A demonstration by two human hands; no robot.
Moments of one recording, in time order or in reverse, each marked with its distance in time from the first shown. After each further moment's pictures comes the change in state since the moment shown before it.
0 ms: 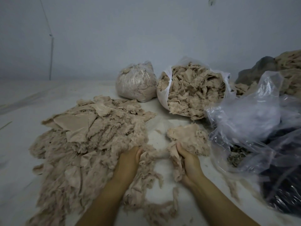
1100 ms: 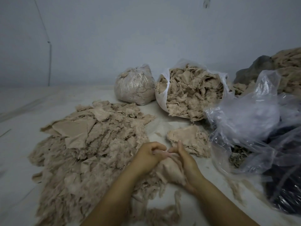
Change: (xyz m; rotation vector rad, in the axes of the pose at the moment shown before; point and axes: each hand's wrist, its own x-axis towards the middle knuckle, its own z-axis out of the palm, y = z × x) left_hand 0.026 0.056 -0.009 -0.697 -0.290 -0.263; right_hand 0.002 0.003 0.002 -0.178 -0.166 -0.010
